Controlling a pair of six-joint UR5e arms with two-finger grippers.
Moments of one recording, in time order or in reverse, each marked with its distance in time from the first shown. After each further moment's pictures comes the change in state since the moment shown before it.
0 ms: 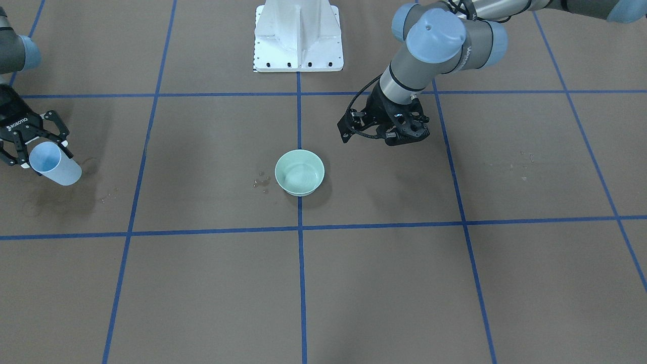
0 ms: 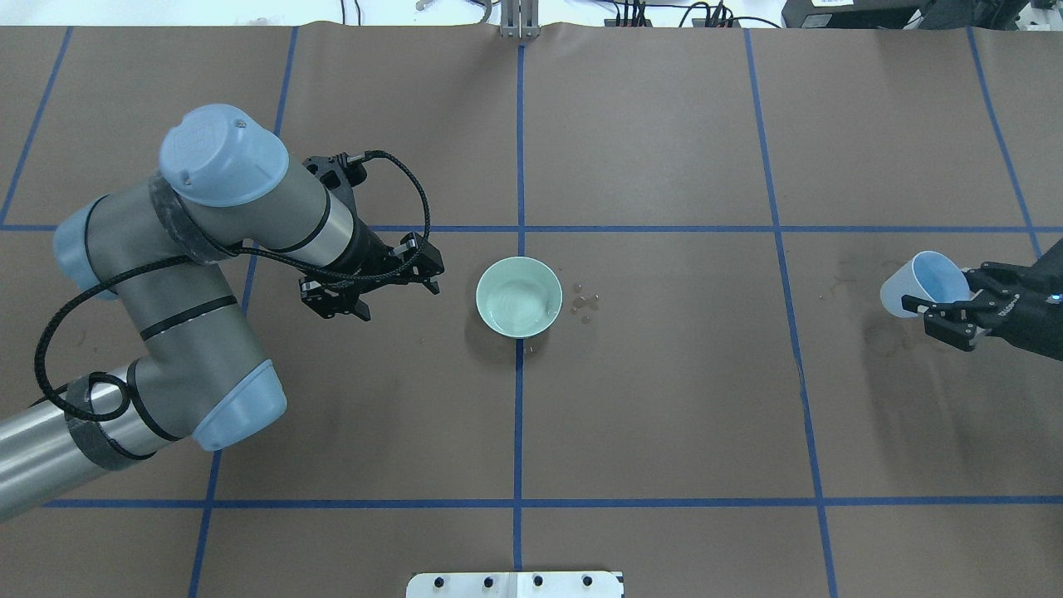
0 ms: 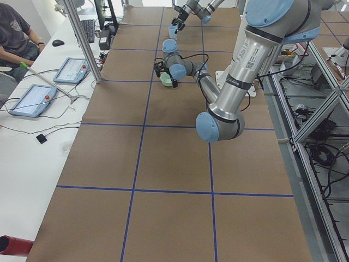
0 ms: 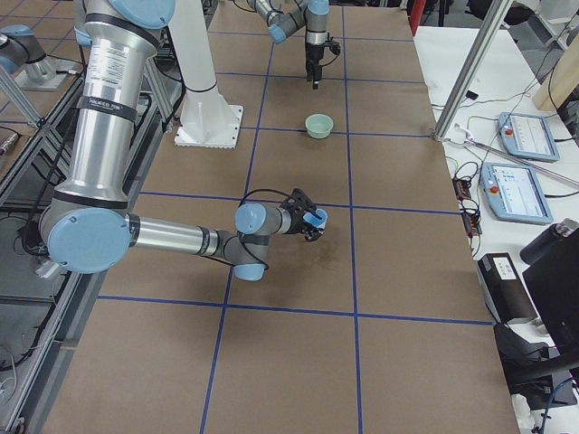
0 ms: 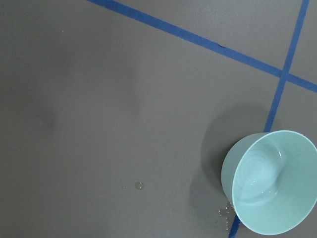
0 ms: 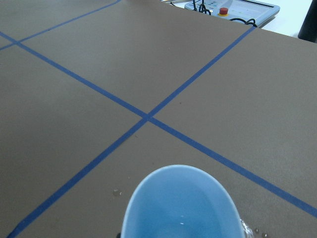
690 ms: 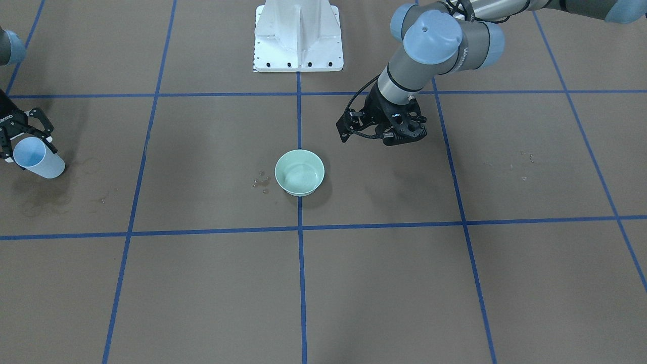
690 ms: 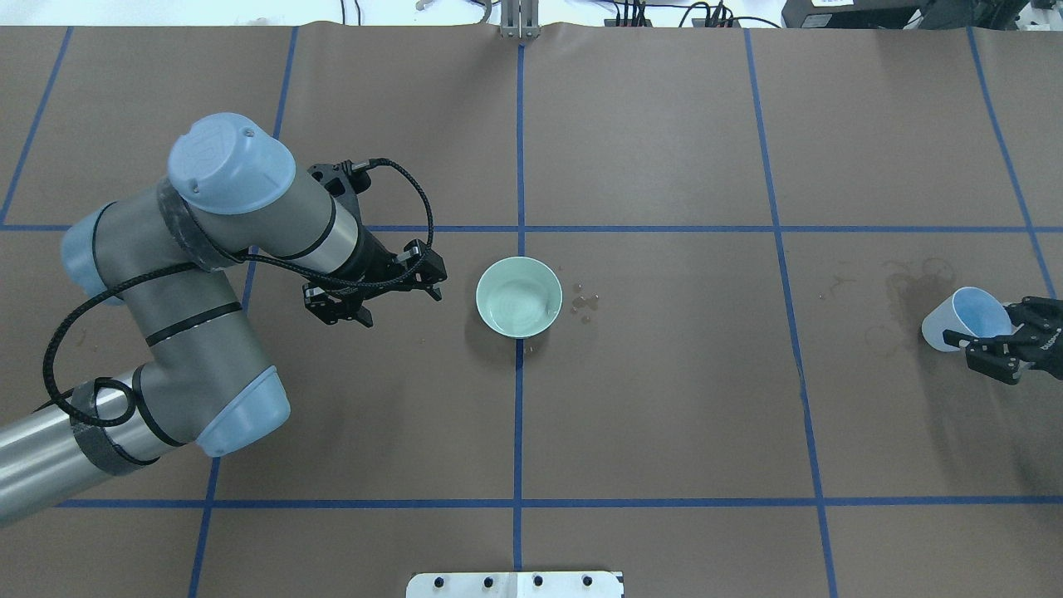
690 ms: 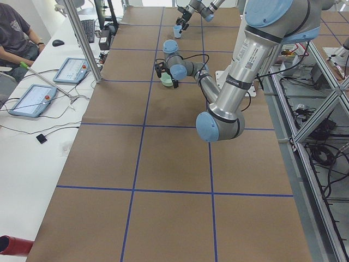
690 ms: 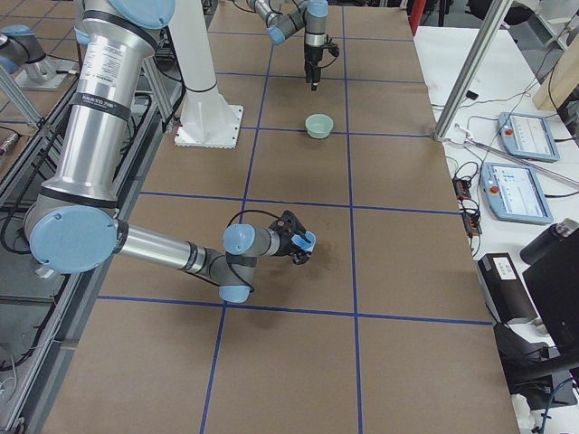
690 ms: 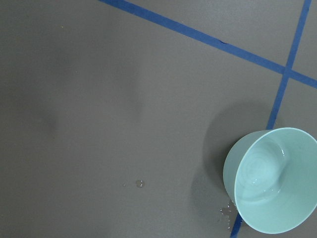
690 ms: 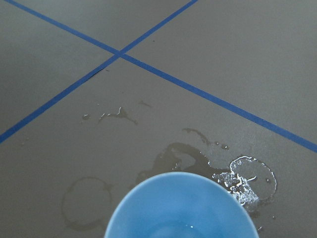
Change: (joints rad) left arm 0.014 0.000 0.006 0.000 0.004 -0.001; right arm 0.000 -0.056 -0.136 0.135 0.028 -0.011
